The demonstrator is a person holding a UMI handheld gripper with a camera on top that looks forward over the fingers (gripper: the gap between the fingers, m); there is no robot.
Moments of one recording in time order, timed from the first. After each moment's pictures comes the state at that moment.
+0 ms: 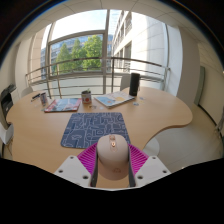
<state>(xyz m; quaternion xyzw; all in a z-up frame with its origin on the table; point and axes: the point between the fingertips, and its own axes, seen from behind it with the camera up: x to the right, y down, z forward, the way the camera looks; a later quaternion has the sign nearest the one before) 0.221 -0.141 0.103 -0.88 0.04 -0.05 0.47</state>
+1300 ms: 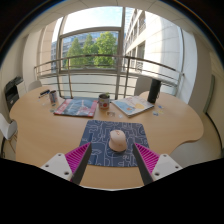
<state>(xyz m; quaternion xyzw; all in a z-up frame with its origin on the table) 0.138 -0.063 0.121 -0.89 -0.02 -0.03 0.46</state>
